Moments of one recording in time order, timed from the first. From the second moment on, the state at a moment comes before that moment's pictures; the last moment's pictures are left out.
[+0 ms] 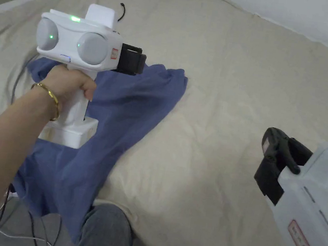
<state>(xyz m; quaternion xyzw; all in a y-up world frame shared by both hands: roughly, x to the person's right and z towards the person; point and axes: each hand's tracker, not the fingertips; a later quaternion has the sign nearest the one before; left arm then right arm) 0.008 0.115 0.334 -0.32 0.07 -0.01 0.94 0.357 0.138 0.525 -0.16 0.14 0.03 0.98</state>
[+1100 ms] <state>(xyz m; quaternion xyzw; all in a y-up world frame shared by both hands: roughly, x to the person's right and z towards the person) -0.015 0.219 0.363 -0.24 0.04 0.12 0.96 0.420 0.154 0.572 -0.15 0.06 0.01 0.99</state>
